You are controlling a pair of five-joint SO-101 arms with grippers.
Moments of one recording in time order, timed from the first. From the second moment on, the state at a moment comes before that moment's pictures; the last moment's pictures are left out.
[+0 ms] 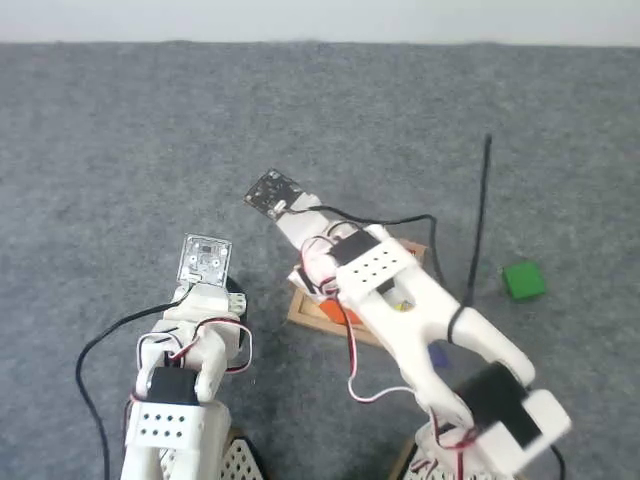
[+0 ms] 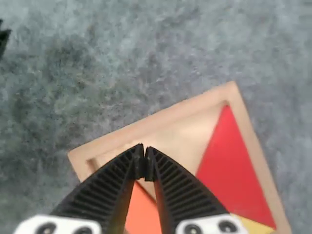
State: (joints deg) left arm -2.5 -85.3 97.3 46.6 -0.2; right arm -39.8 -3.5 32.0 47.1 14.7
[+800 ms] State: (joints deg) left arm -2.5 -85.3 97.3 46.6 -0.2; right arm -37.3 6.5 30.4 46.9 15.9
